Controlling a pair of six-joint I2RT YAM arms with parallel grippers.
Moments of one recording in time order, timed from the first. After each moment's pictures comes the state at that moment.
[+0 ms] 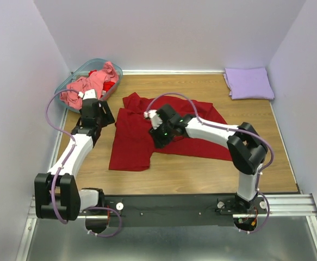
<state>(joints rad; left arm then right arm) -0.05 1.22 0.80 -0.16 -0.14 -0.35 0.86 1.91 1.36 -0.42 -0.26 -0.01</state>
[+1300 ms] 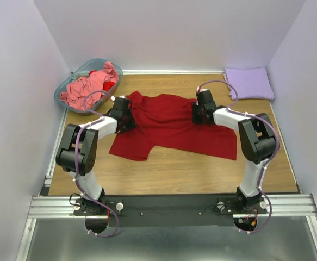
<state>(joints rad) -0.27 1.72 0.94 -0.13 -0.03 -0.55 0.38 1.90 1.16 -0.15 0.14 0.24</state>
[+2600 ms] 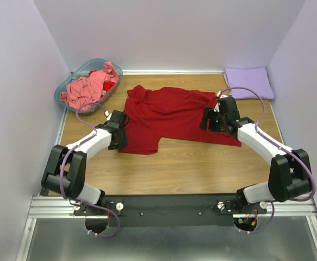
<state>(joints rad) -0.31 1.46 0.78 -0.47 -0.21 -0.52 0.30 1.42 0.90 -0.29 -0.02 0.33</state>
